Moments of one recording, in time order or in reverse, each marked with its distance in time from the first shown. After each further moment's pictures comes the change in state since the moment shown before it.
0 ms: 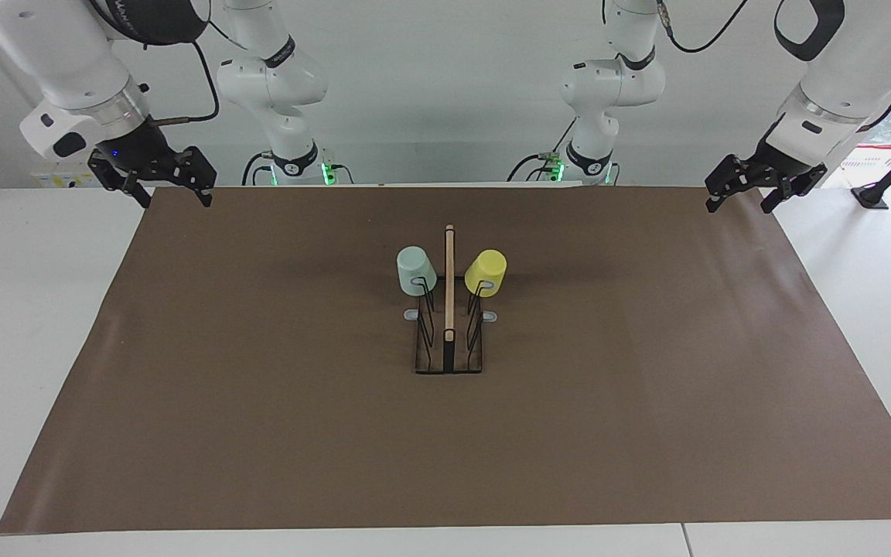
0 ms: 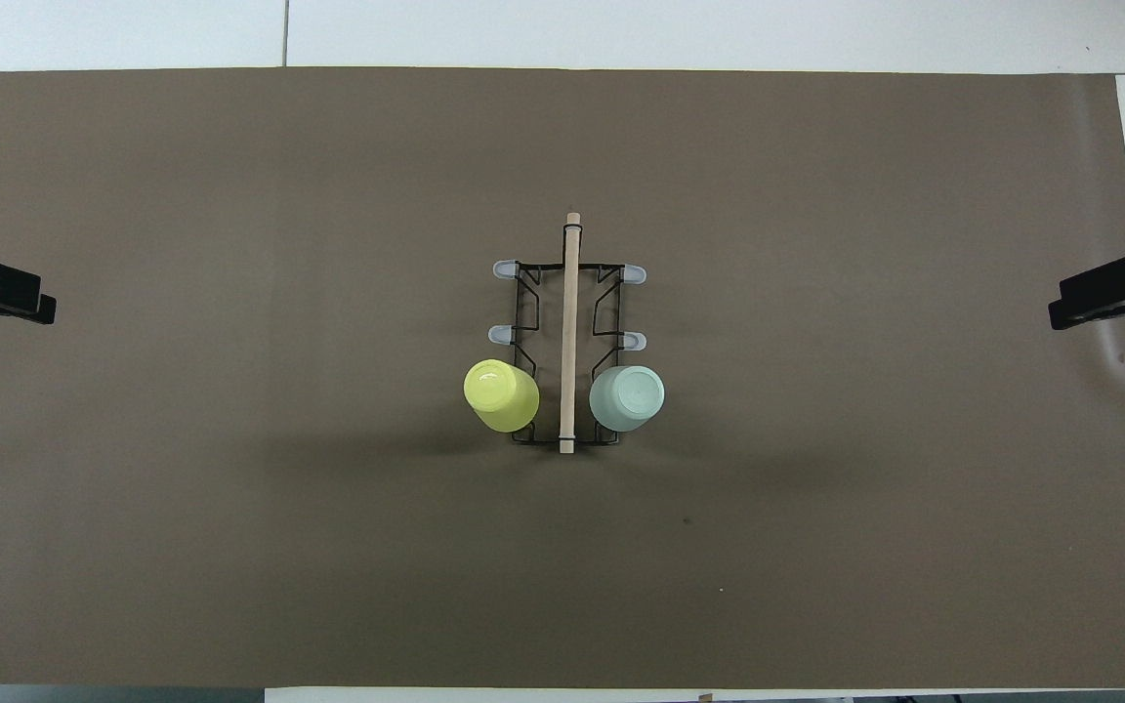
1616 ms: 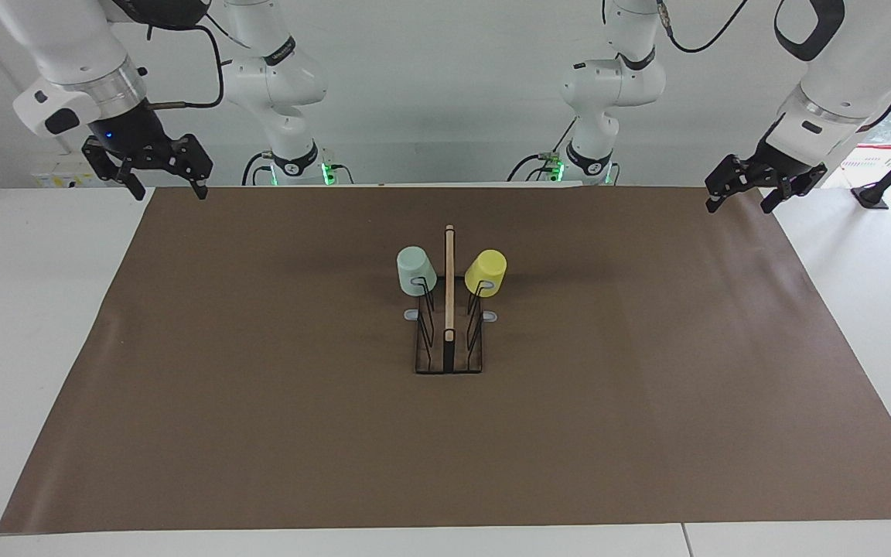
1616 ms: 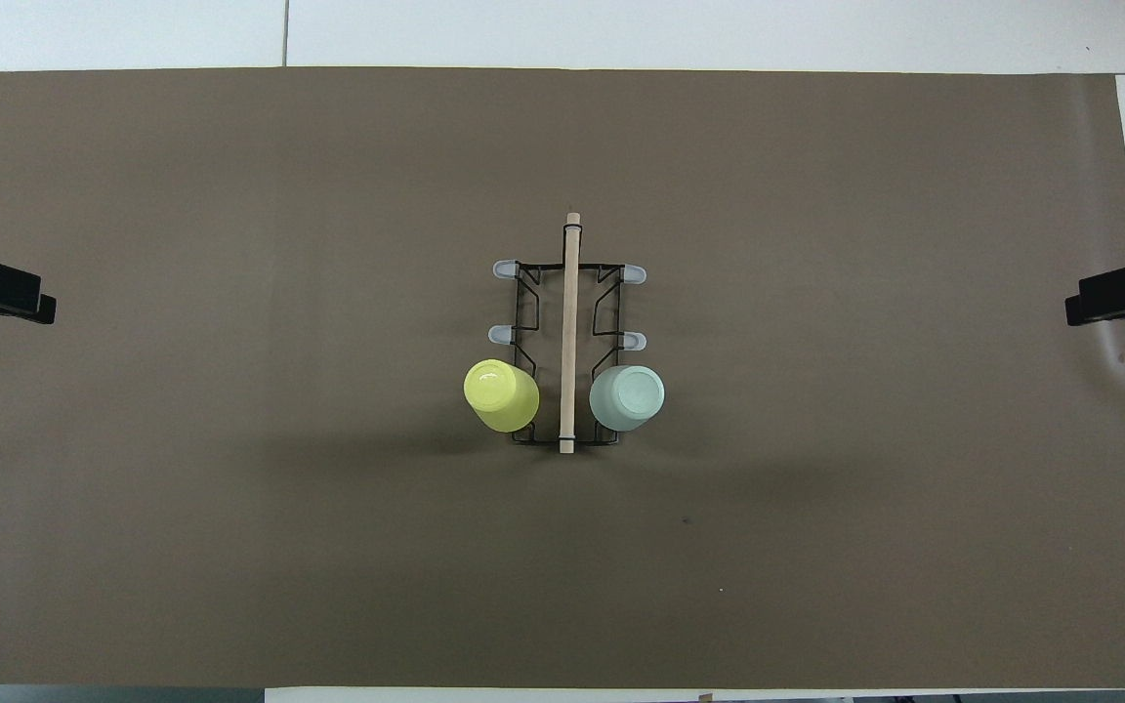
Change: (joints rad) left arm 0.000 0.000 0.000 0.000 0.000 0.000 0.000; right arm -0.008 -0.038 -0.004 -0.033 -0.004 0.069 0.001
